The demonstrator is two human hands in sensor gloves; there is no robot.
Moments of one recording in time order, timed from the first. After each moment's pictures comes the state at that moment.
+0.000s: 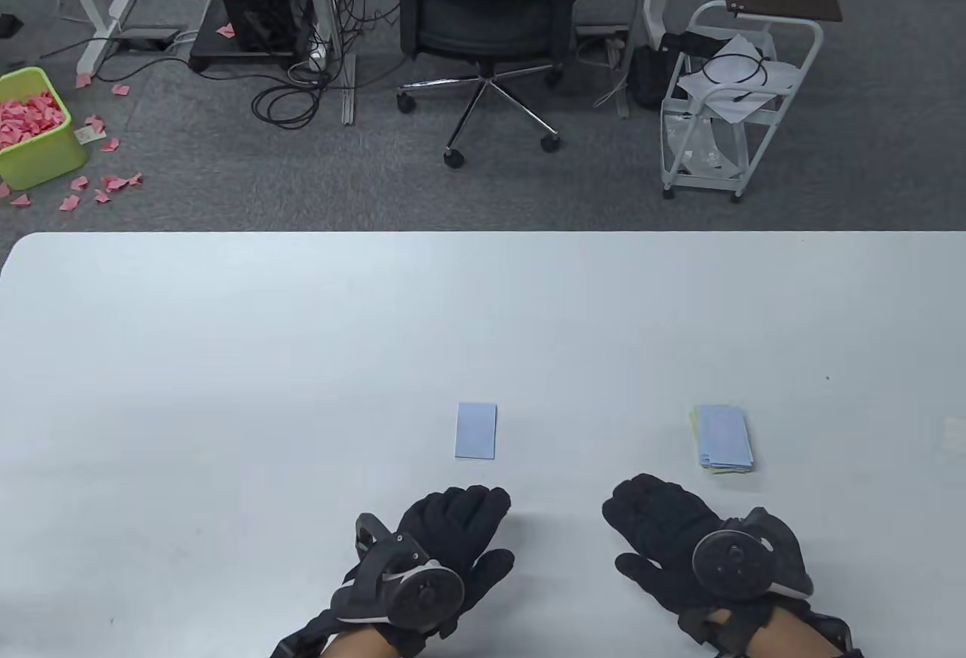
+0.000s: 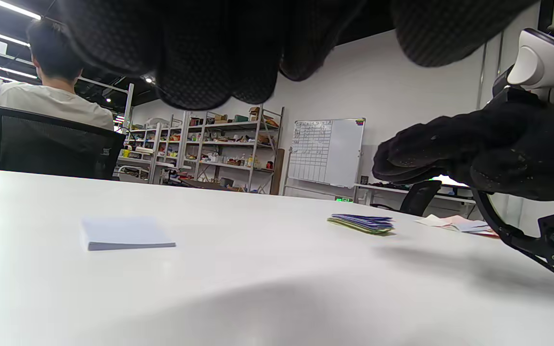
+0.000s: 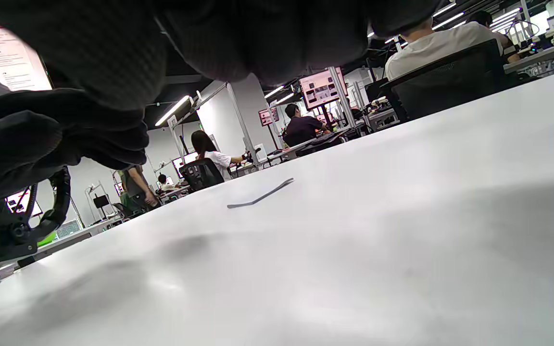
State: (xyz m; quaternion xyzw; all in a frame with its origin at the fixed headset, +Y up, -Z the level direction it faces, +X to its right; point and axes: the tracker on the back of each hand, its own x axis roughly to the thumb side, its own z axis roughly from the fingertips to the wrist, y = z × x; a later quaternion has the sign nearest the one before) left_hand -0.103 -0.704 -0.204 0.11 -0.38 0.11 0.91; right_hand 0.213 -0.722 -0.220 0.32 -0.04 0.92 0.22
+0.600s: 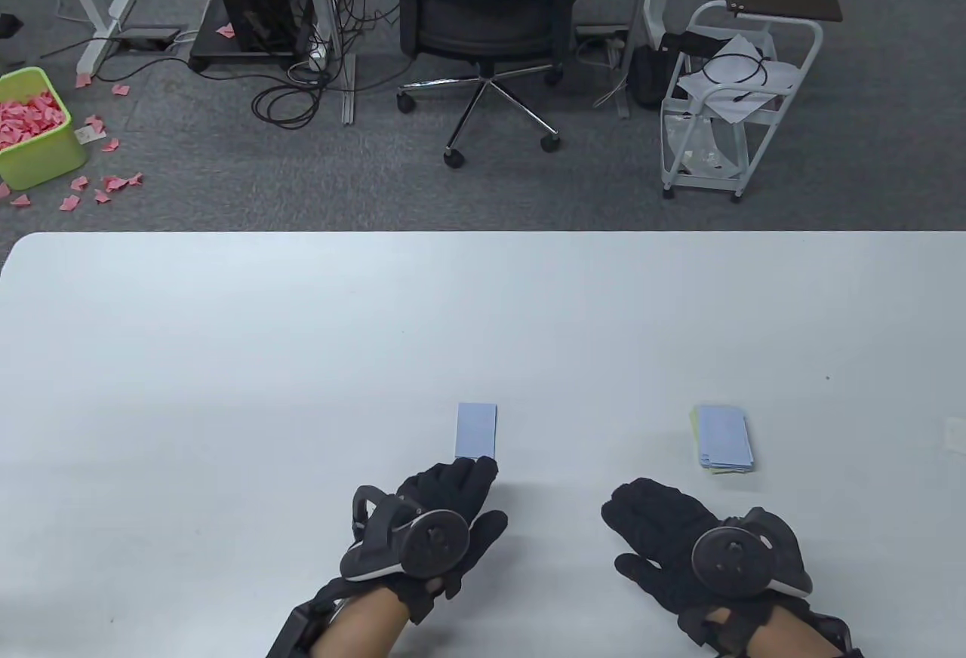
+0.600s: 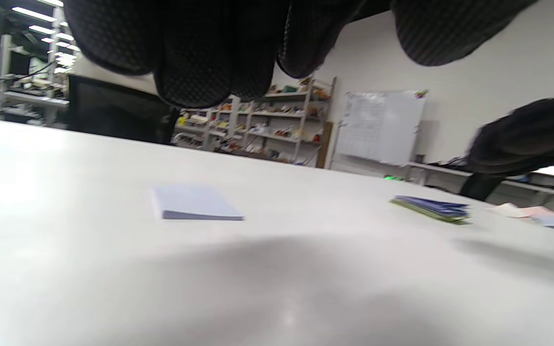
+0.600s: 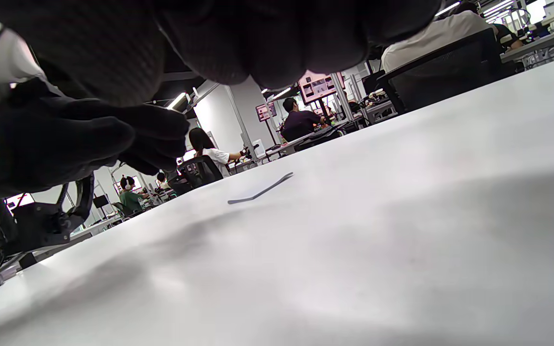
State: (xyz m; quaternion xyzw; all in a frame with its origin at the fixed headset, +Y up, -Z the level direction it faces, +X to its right) left_hand -0.104 -0.708 -0.253 0.04 -0.29 0.10 0.95; right_hand 0.213 -0.723 -0.222 0.32 -0.03 0.92 0.23
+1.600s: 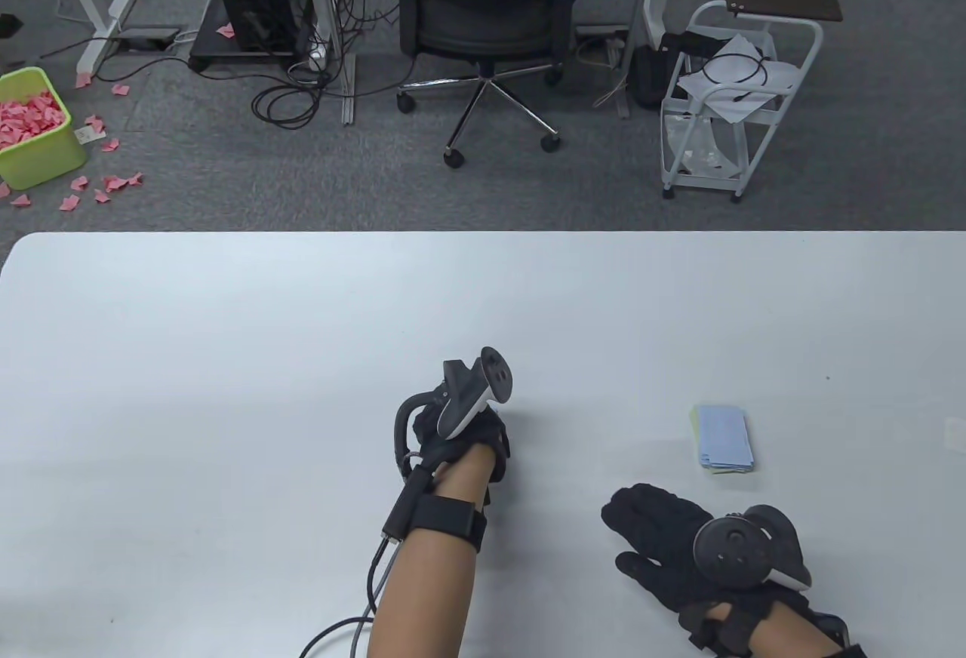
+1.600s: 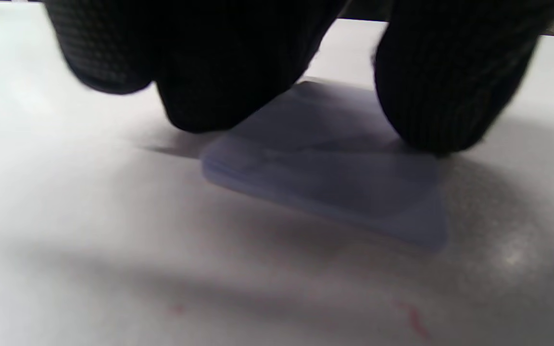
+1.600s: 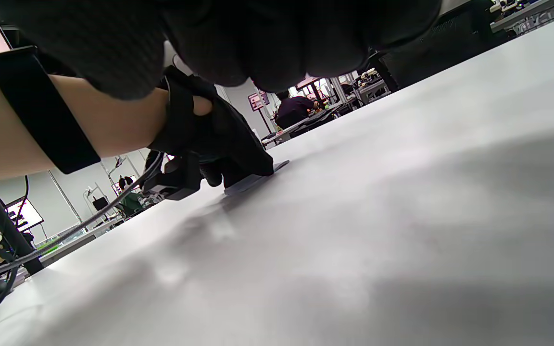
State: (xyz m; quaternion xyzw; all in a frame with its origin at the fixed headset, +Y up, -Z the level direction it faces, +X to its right) left_hand -0.064 -0.743 -0.392 -0.17 0.08 0.05 0.98; right_hand 0.215 -0.731 -0.227 0.31 0.00 0.92 0.25
